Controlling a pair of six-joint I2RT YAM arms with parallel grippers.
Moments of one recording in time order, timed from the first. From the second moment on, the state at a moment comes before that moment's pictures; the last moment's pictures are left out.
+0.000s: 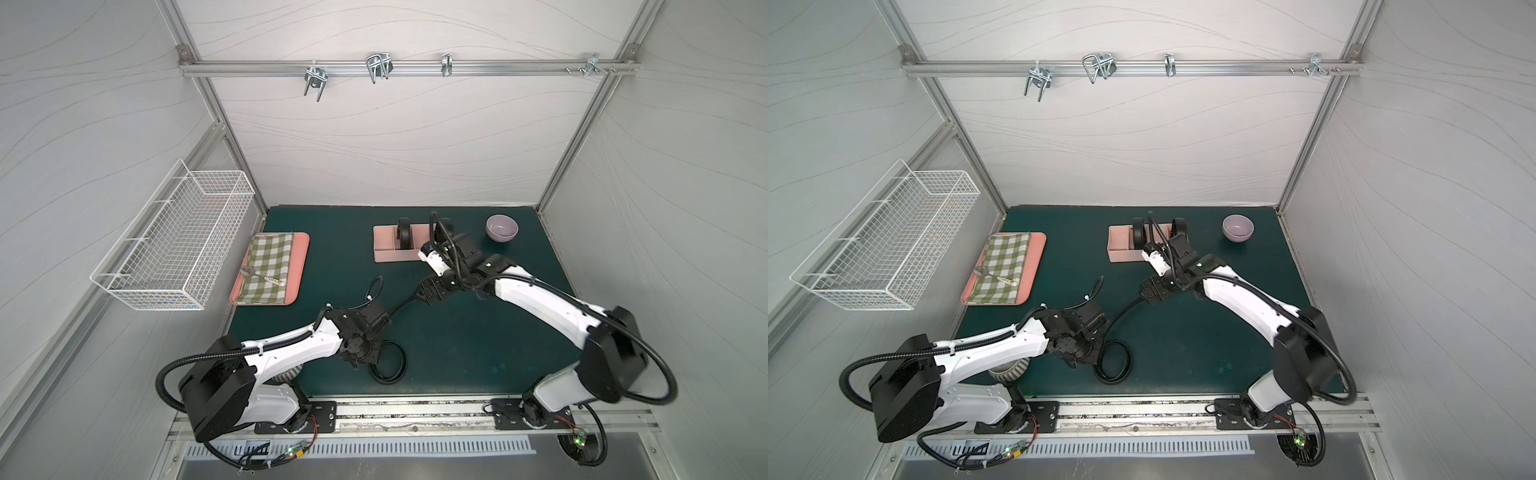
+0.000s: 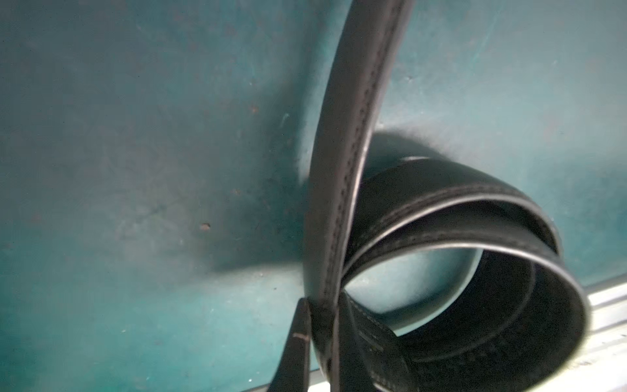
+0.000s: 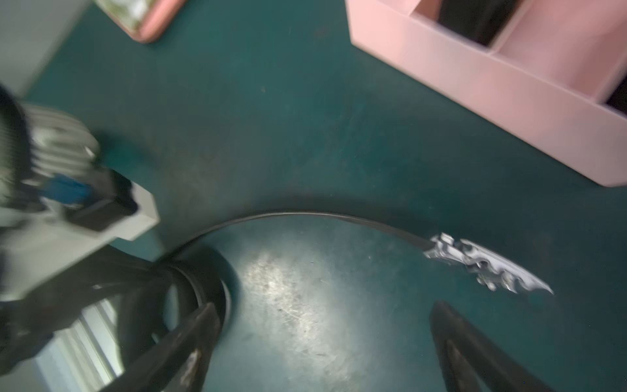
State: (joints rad) left arm -0.85 1.32 0.71 -0.80 0.03 -0.66; right arm 0.69 1.58 1.22 -0.63 -0.27 -0.05
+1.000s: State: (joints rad) left arm -0.86 1.42 0.79 -0.86 -0.02 -0.60; right arm 0.69 1.96 1.30 -0.65 -0.30 -0.33
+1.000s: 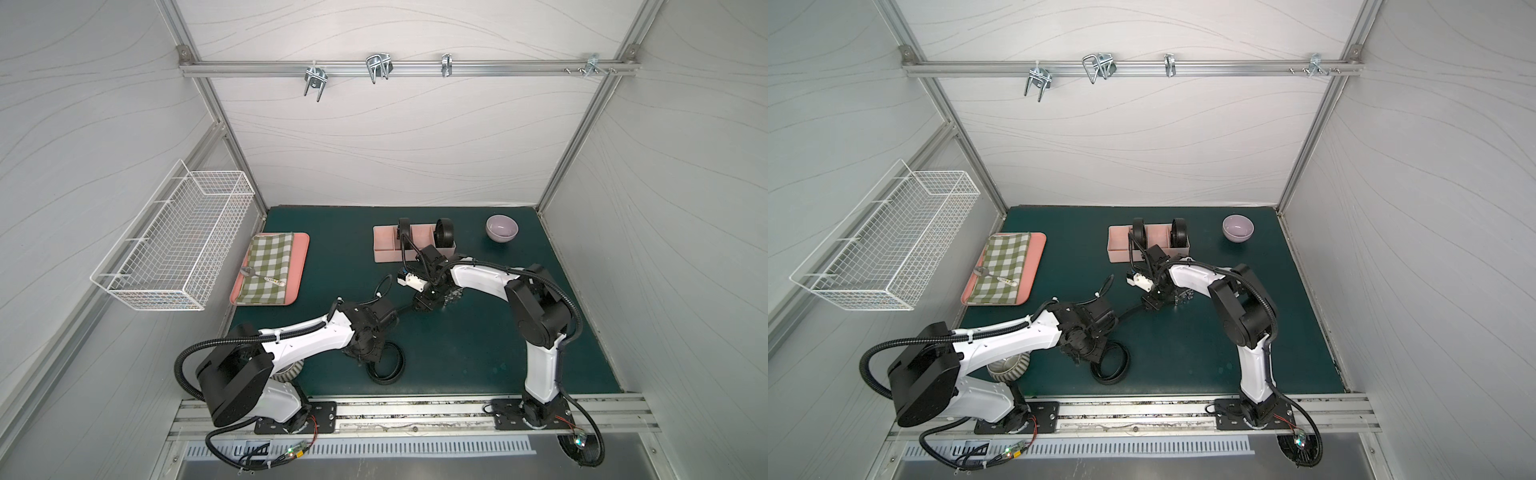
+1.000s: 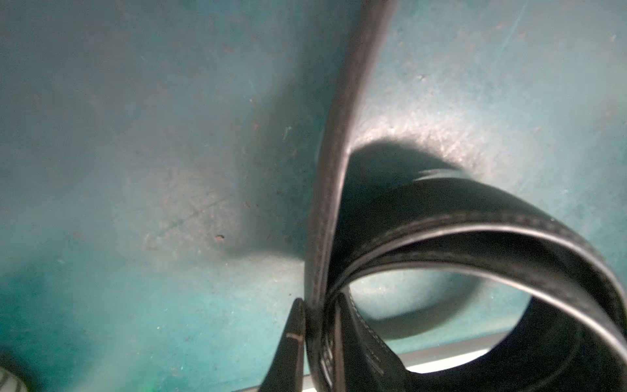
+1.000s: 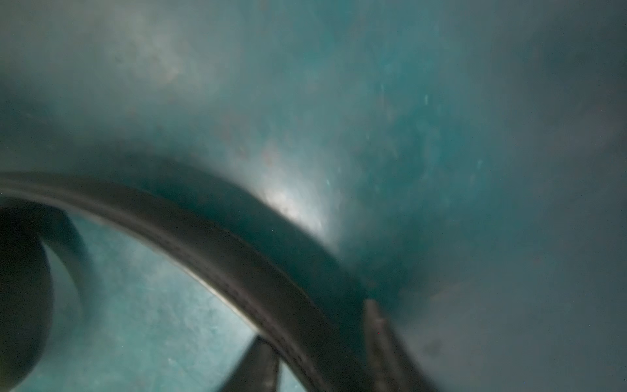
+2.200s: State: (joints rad) left arm -0.75 1.76 1.15 -0.84 -0.18 -0.57; right arm 0.92 1.57 0.75 -0.31 -0.23 0.75
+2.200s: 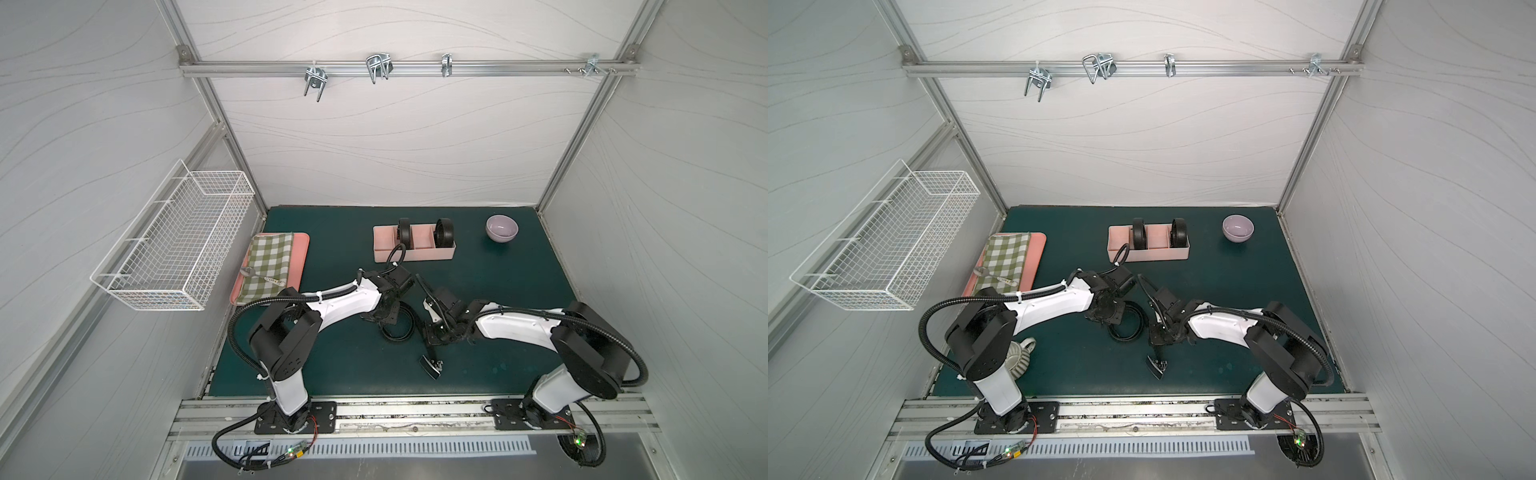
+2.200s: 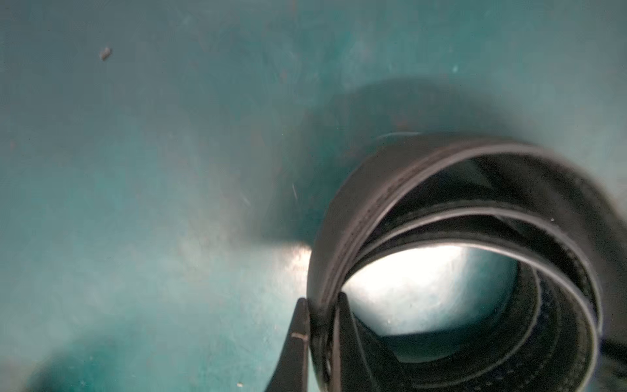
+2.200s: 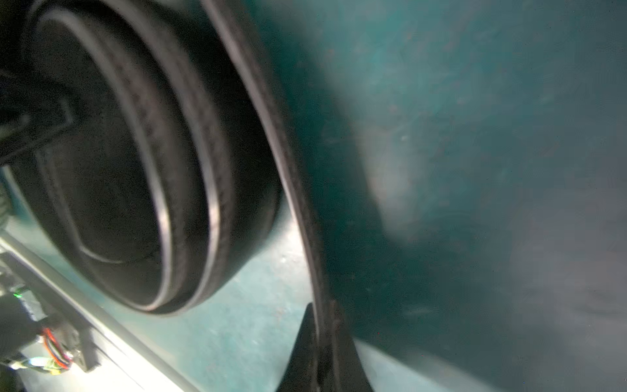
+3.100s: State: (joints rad) left arm -0.73 1.78 1.19 -0.86 -0.16 -0.56; right arm 0.70 1.48 0.64 -0.01 -0.58 0.79
